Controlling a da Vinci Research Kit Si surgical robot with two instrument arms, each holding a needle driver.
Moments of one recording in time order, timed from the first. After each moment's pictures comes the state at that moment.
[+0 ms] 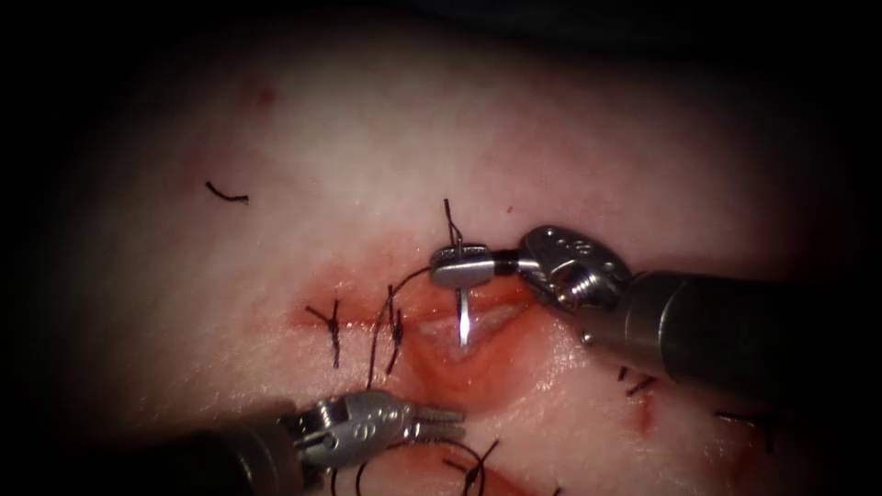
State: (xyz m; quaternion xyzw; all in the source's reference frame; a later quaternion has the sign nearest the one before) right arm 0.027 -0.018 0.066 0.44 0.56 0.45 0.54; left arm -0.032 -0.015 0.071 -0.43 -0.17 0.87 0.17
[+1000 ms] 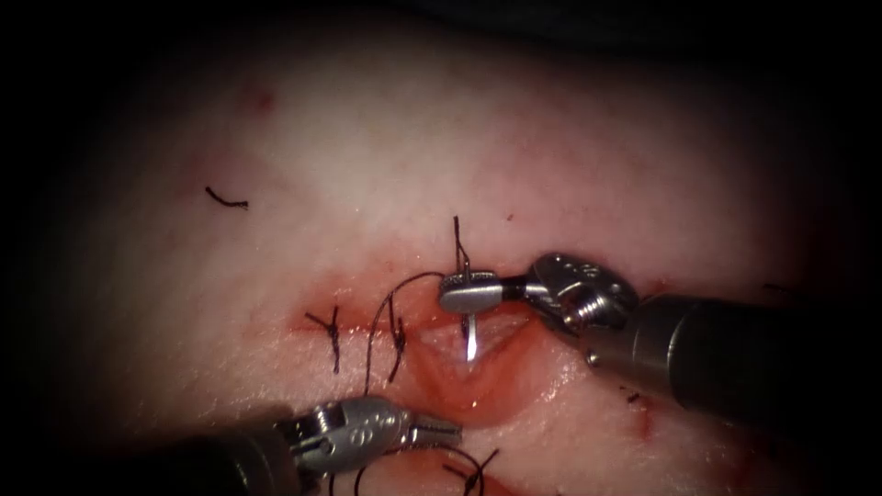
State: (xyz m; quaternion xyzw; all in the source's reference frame) right arm 0.026 -0.021 0.064 0.46 0.52 0.49 0.53; left arm -0.031 -0.014 0.071 -0.43 -0.18 0.87 0.17
